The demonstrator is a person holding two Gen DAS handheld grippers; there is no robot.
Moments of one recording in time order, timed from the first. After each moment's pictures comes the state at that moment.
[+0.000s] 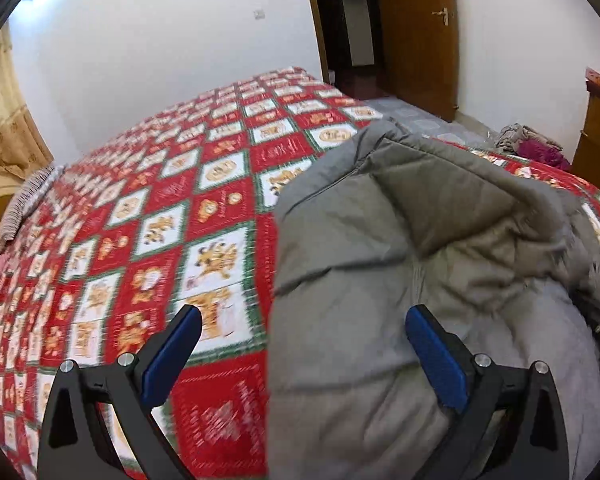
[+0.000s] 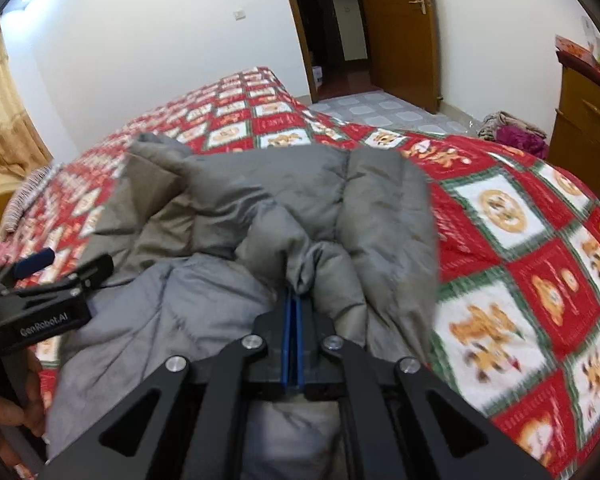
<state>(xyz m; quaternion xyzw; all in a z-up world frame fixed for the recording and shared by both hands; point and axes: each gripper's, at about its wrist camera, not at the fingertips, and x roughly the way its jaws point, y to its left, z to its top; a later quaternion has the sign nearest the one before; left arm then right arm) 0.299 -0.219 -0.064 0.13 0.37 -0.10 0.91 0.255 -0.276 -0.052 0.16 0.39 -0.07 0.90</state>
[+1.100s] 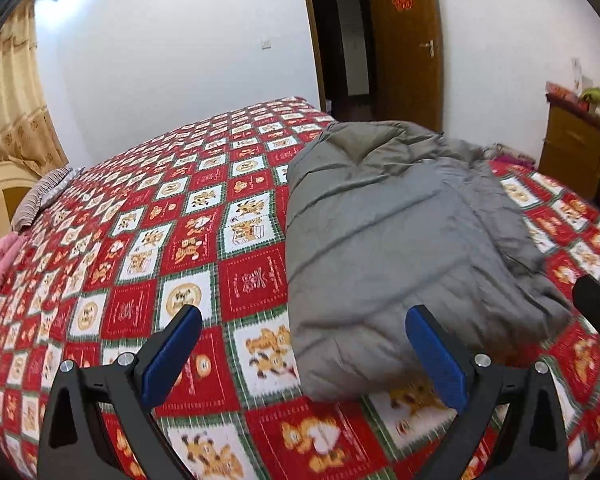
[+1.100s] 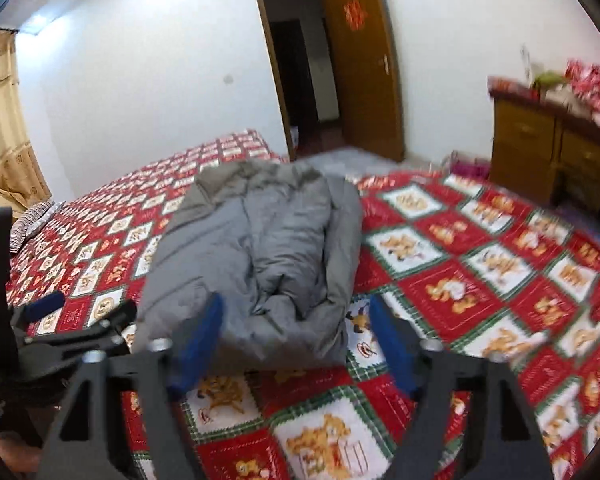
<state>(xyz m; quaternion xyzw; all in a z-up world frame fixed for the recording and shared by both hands) 0.119 -0.156 -0.035 0.10 0.33 -0.11 0.93 0.070 -0.193 0.009 0.12 0.28 -0.14 0.94</state>
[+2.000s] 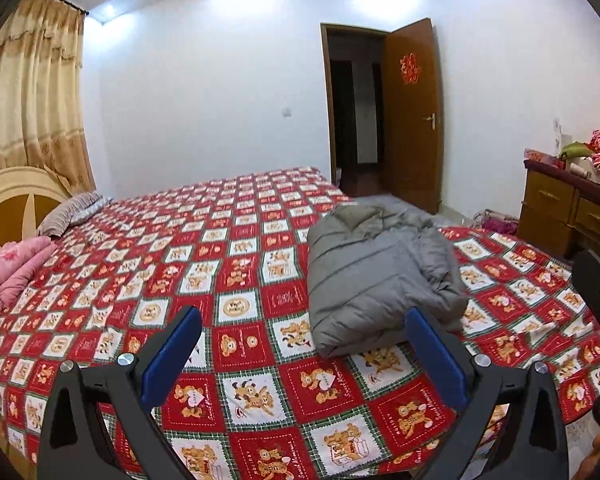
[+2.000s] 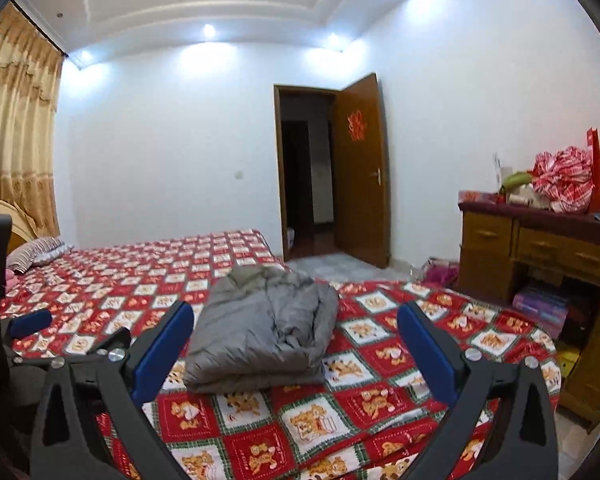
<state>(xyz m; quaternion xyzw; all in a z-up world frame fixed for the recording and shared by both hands) -0.041 -0.096 0.054 0.06 0.21 -0.11 0.97 -0.058 -0.133 0.096 0.04 0.11 -0.16 0.98</state>
